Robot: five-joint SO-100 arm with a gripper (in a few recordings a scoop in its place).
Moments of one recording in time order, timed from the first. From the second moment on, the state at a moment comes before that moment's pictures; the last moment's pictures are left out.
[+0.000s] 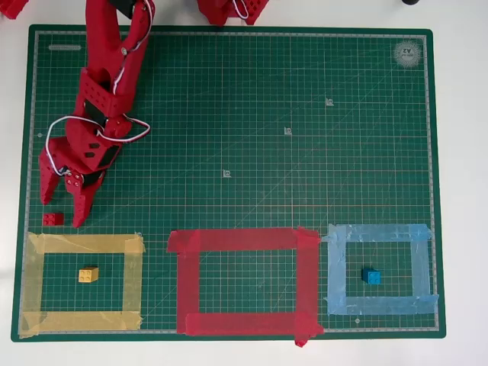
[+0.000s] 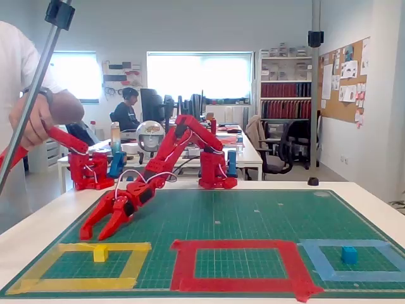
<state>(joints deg) 38.5 36.3 80.9 -20.0 -97.1</state>
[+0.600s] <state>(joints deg) 38.5 23.7 64.4 -20.6 -97.0</state>
